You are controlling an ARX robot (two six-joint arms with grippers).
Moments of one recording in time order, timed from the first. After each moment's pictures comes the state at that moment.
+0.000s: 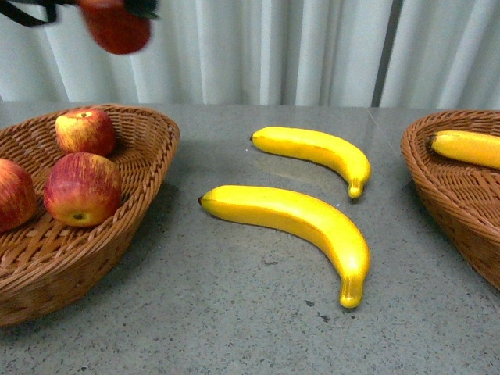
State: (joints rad) left arm -0.25 1.72 1.33 0.04 -0.29 -0.03; right arm 0.00 0.00 0.01 0.00 0.00 0.00
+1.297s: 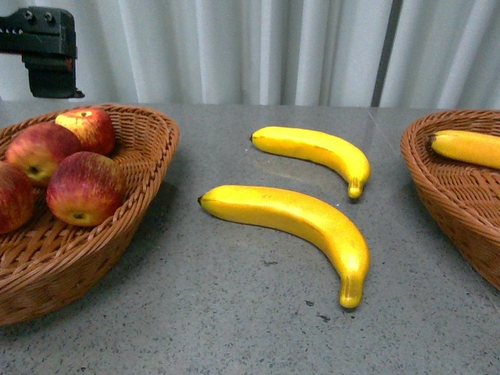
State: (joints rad) left arm -0.15 1.46 0.94 0.06 -0.24 0.01; right arm 0.00 0.00 0.01 0.00 0.00 0.00
